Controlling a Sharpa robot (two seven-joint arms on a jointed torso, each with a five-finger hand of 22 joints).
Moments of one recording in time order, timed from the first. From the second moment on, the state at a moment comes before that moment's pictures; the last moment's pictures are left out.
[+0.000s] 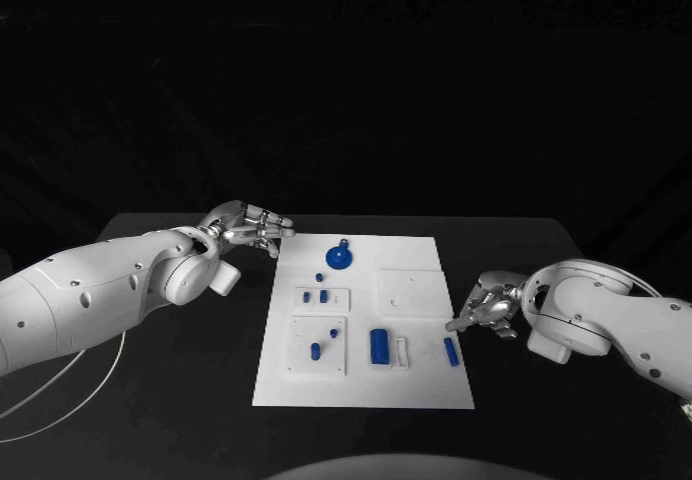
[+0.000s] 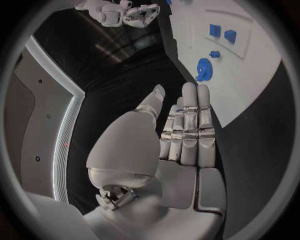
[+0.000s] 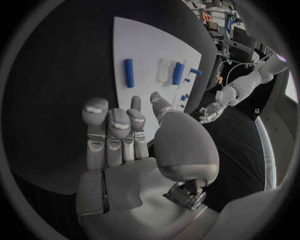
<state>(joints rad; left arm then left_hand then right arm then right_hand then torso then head) 1.23 -0.74 -0.15 1.18 -0.35 -0.14 0.21 1.36 -0.05 0.11 -0.04 0.06 0.99 0.14 0.07 0.06 1.23 0.07 0.07 0.06 1.32 0.00 0.54 0.26 0.10 1.28 -0.01 0.07 1.12 0.71 -1.02 0.45 1.67 -1.19 0.14 -0.66 1.18 -0.16 0.19 0.05 0.06 1.23 0.01 0.07 0.59 1.36 -0.06 0.94 1.20 1.46 -0.11 1.01 1.10 0.05 1.47 -0.14 0.73 1.31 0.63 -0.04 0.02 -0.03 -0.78</state>
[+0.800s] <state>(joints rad) 1.23 -0.74 -0.15 1.18 -0.35 -0.14 0.21 1.37 -0.05 0.11 -0.03 0.06 0.99 0.14 0.07 0.06 1.23 0.08 0.07 0.06 1.32 0.00 0.54 0.26 0.09 1.29 -0.01 0.07 1.12 0.62 -0.98 0.45 1.68 -1.36 0.20 -0.70 1.16 -0.17 0.21 0.12 0.05 1.19 0.03 0.07 0.44 1.35 -0.05 0.89 1.18 1.46 -0.11 1.00 1.10 0.05 1.47 -0.13 0.70 1.31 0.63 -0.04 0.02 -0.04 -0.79</state>
